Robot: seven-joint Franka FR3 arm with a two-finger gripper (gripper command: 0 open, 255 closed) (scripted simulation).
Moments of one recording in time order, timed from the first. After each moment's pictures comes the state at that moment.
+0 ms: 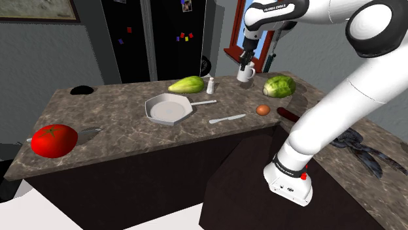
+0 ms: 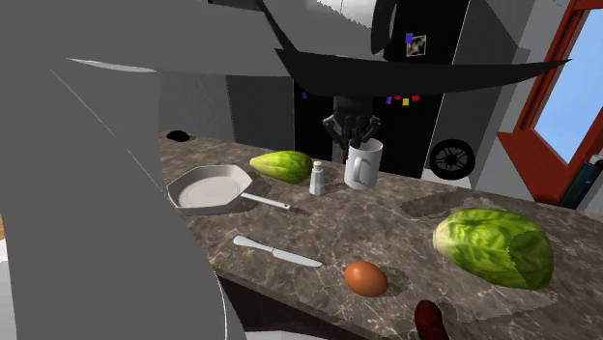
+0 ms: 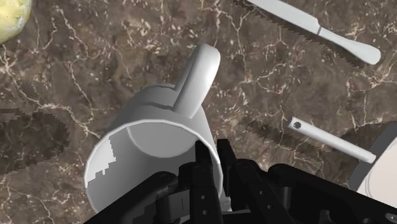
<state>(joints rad) -0.11 -0.25 -0.40 -2.13 -0.09 1.92 -0.38</state>
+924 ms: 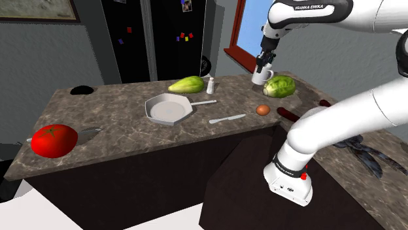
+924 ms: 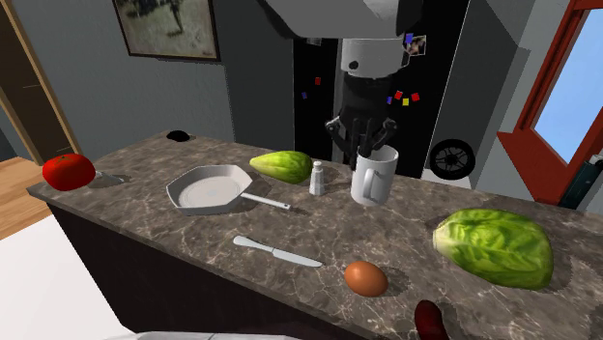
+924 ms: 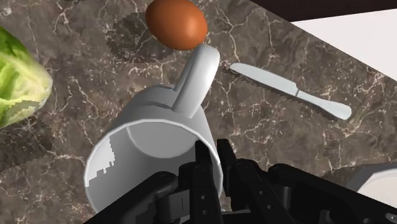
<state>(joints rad) -0.18 -0.57 -0.37 -2.32 -0.19 1.80 -0.37</state>
